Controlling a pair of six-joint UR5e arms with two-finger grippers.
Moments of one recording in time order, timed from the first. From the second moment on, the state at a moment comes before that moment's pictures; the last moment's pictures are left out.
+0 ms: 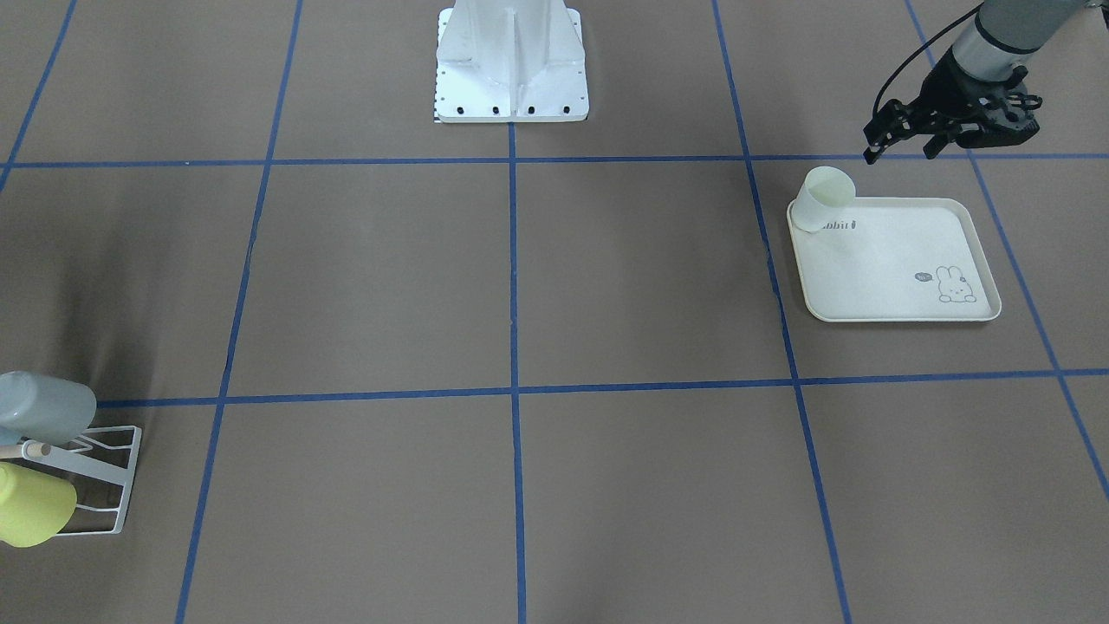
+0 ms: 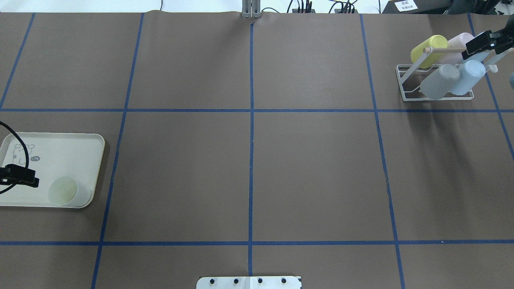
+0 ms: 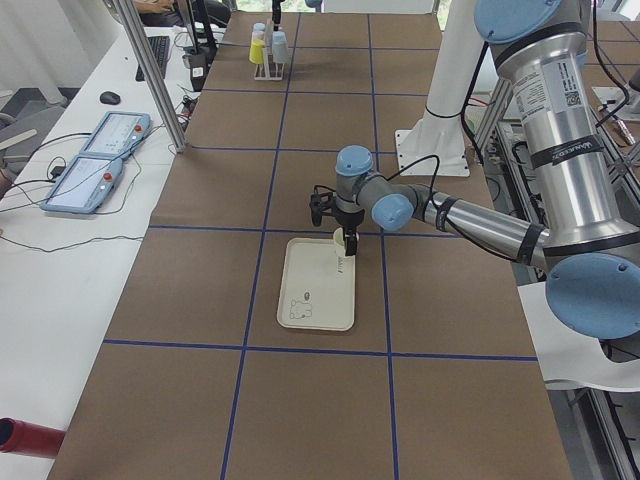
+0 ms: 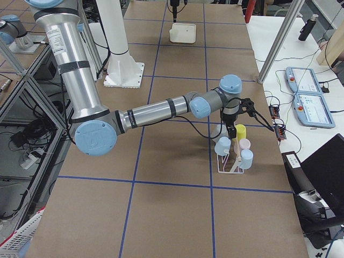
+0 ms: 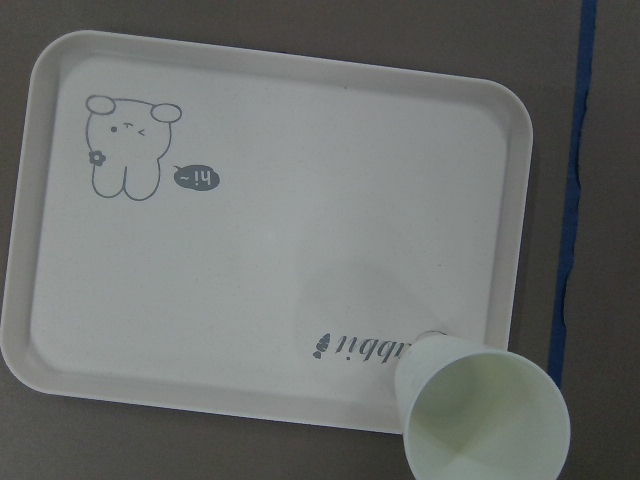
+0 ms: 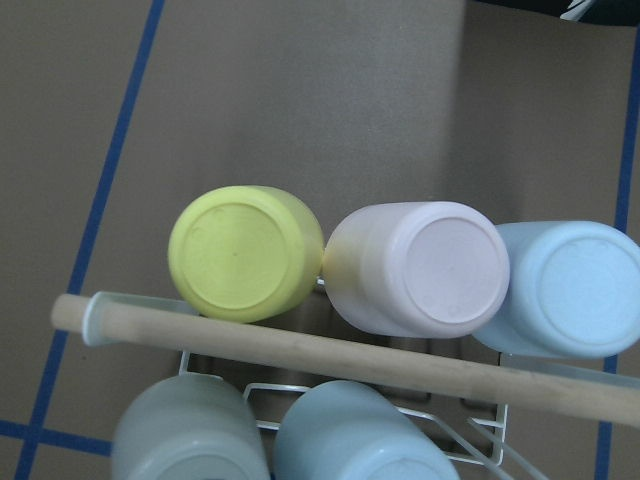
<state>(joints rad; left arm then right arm) -0.85 -1.27 -2.13 -1.93 -2.15 -1.00 1.33 -1.30 1.61 -1.38 2.27 0.34</state>
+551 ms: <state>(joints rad) -0.77 -1.36 -2.03 -1.93 -2.15 -1.00 1.36 -1.36 1.87 -1.62 2.33 0.34</state>
